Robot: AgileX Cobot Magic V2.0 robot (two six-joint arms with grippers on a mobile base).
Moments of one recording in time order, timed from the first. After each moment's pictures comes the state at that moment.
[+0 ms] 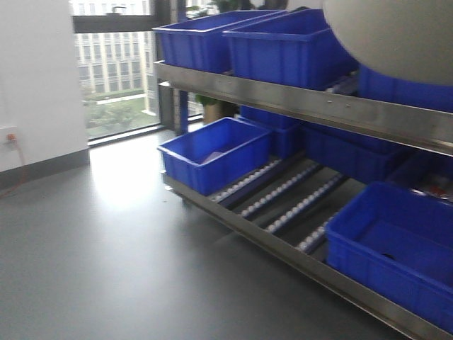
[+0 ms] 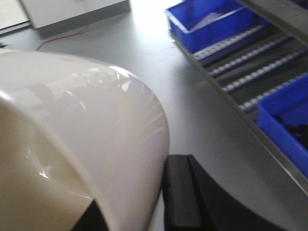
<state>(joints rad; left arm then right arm) -0.10 -0.01 0.01 0.00 0.16 0.04 0.35 0.65 -0.73 0.07 0.56 0.11</state>
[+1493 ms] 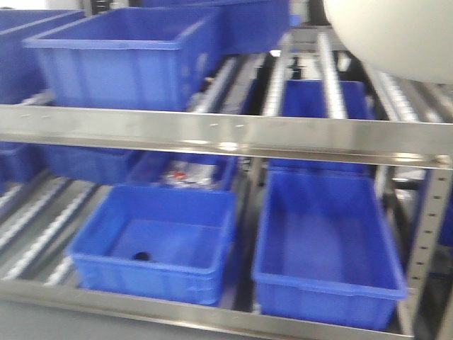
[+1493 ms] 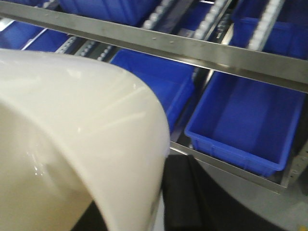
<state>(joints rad) -0.10 -0.01 0.01 0.00 0.16 0.04 0.35 0.65 -0.73 0.07 0.56 0.11</state>
